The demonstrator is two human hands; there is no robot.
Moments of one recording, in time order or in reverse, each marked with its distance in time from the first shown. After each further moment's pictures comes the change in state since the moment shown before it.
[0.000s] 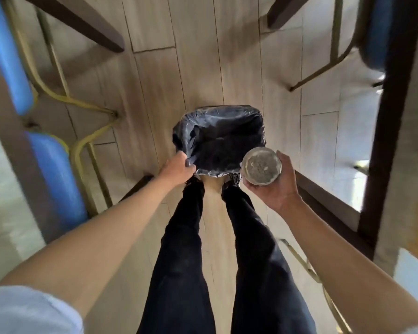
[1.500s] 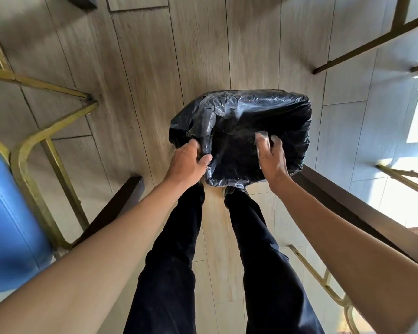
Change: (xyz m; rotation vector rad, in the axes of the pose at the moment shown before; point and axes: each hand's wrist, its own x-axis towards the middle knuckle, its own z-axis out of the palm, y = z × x) left_hand 0.122 -0.029 0.059 -0.217 0.196 0.219; right_hand 0.189 0.016 -0.001 -1.078 0.457 -0.454
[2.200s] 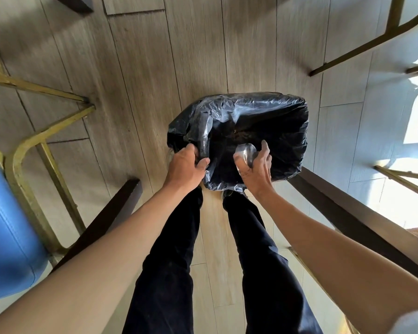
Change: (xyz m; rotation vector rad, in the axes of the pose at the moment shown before) left_hand -0.008 0.004 0.005 0.022 0.016 -0.031; right_hand -0.024 0.012 0.026 -0.166 -0.053 -0.101
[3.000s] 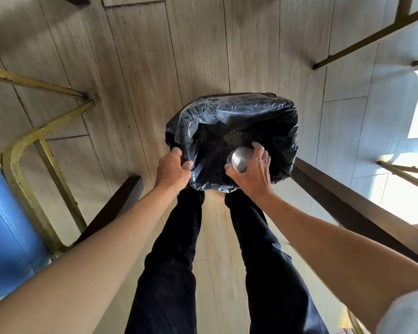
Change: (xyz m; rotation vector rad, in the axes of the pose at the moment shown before) left_hand 0.004 -0.034 -0.003 -0.020 0.016 -0.189; right_hand -0.001 0.015 0.018 -0.260 0.080 -0.168
